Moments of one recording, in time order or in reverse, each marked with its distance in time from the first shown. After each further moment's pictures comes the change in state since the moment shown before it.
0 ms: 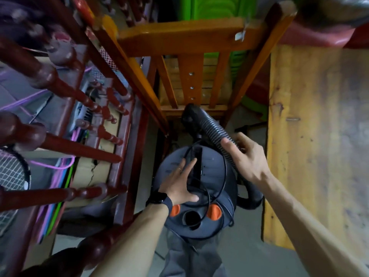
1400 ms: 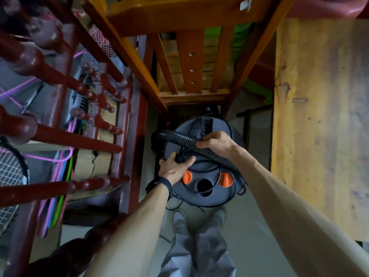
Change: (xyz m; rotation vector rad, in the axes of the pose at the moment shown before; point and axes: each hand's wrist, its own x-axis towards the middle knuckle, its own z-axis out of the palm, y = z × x) left_hand 0.022 -0.027 0.007 -0.574 0.156 -0.426; right_hand 0.050 0.018 0.076 -0.111 -0.426 0.363
